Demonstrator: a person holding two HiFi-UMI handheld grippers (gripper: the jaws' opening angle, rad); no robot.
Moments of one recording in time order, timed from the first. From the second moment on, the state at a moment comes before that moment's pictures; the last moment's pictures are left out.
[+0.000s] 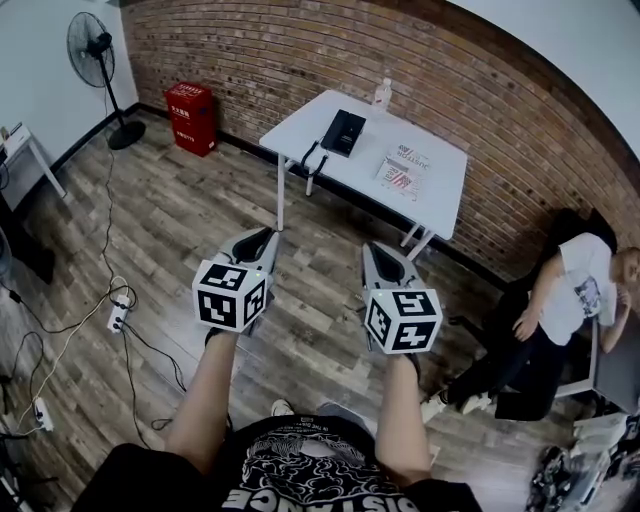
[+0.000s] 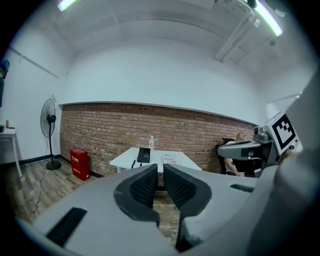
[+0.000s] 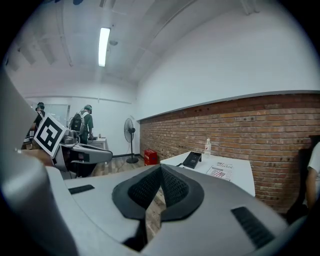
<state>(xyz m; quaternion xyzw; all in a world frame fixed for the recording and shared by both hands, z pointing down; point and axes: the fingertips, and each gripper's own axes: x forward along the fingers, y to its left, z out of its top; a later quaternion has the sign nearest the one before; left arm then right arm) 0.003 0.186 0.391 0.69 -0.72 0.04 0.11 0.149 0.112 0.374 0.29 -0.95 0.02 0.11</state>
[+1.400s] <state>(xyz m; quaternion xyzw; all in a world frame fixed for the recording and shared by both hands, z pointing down) -0.096 -0.105 0.410 0.69 -0.71 0.07 0.14 0.031 -0.168 0.391 0.26 -0.96 0.04 0.12</state>
